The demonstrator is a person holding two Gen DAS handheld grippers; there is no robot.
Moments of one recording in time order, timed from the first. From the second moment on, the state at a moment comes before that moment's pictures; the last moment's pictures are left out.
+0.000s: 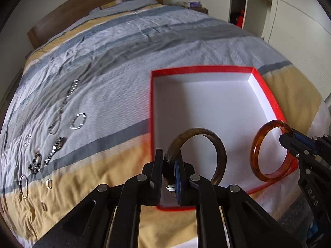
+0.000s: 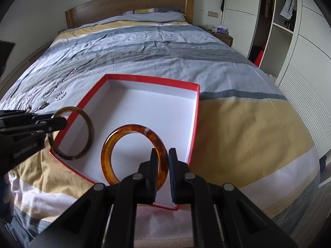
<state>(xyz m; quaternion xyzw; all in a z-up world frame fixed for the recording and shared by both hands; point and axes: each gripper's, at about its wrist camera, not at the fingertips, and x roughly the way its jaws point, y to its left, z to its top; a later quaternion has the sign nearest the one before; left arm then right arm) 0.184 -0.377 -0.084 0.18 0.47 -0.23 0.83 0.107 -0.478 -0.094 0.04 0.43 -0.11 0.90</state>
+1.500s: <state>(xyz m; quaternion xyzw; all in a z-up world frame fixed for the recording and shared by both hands) 0.134 -0.338 -0.080 0.10 0.51 -0.21 0.83 0.067 -0.464 -0.059 0.01 0.42 -0.07 0.90</state>
